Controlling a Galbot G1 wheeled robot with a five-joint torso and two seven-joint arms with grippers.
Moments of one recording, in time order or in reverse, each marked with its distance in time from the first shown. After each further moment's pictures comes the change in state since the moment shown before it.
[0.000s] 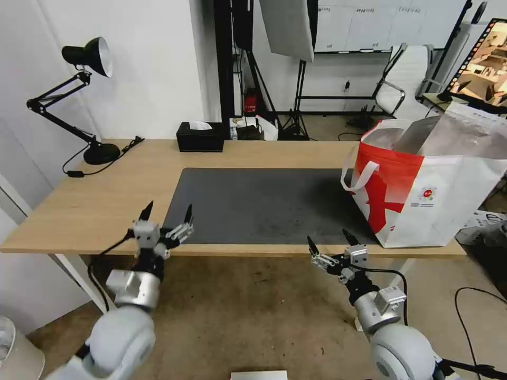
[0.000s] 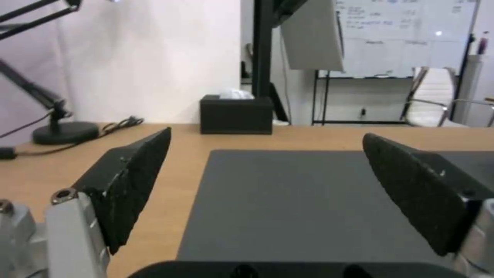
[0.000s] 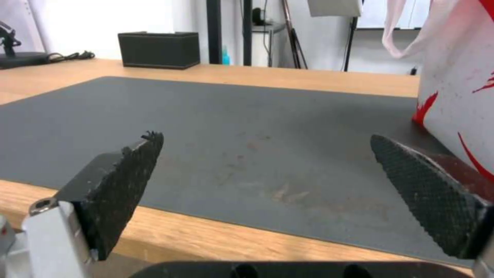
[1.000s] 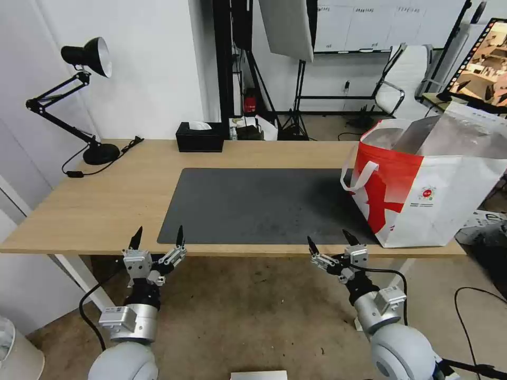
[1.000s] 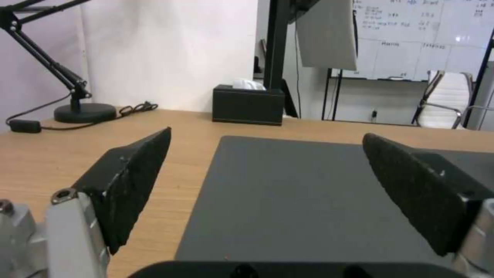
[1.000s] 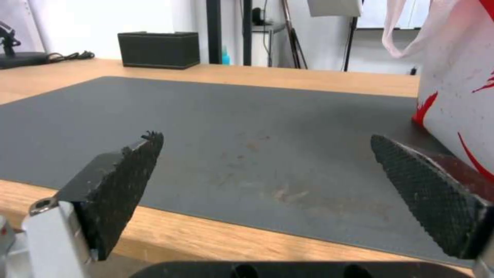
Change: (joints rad) left arm 0.097 -0.103 -0.039 -0.022 0.050 -0.029 0.030; right arm 0.000 0.000 0.000 0.000 0.000 0.000 0.000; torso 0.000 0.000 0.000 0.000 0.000
